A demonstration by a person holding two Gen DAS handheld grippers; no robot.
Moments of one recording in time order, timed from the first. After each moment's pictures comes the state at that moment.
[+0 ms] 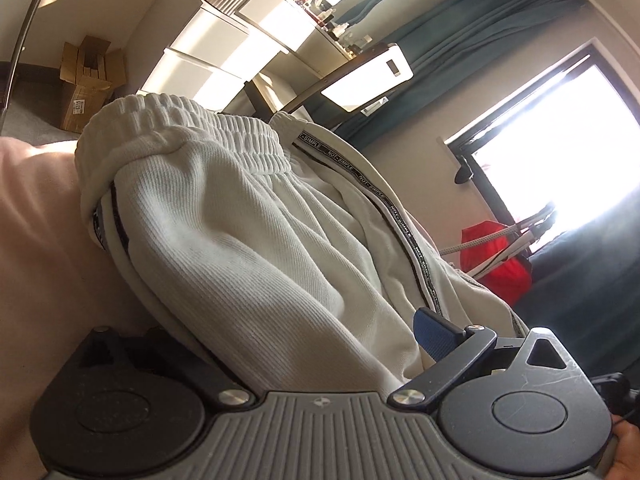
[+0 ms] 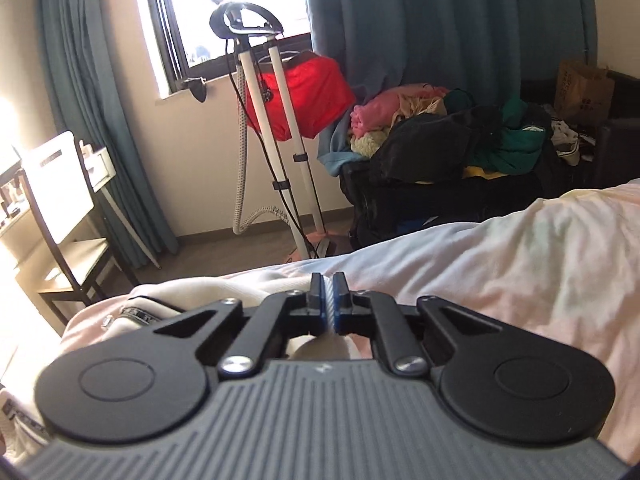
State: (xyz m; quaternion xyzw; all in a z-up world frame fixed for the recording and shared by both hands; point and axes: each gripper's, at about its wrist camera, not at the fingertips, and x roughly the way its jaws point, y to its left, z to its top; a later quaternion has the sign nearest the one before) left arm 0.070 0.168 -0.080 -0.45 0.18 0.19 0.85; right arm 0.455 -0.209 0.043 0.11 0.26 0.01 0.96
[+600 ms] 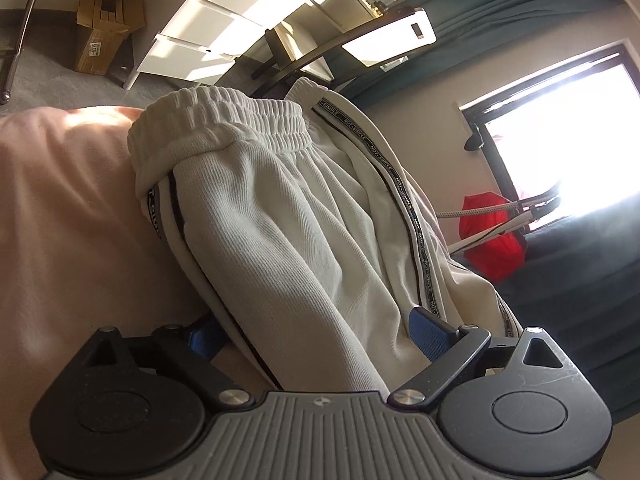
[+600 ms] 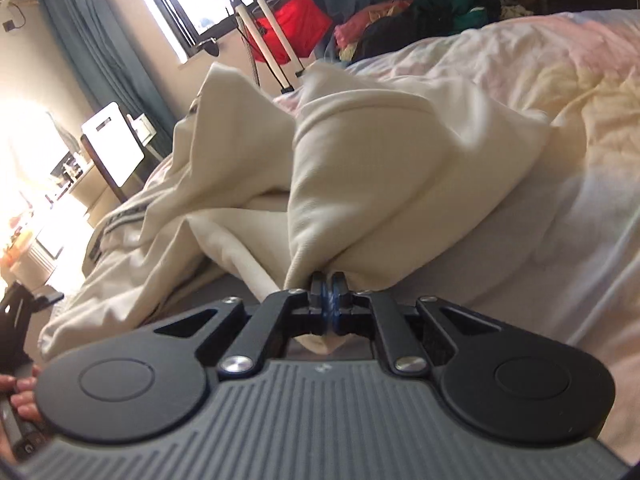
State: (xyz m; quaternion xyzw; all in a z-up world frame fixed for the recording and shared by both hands) left arm 0.045 0.193 -0.063 -0.51 0.25 0.15 0.81; right arm 0.144 -0.255 -0.052 0.22 0.34 0.06 0.91
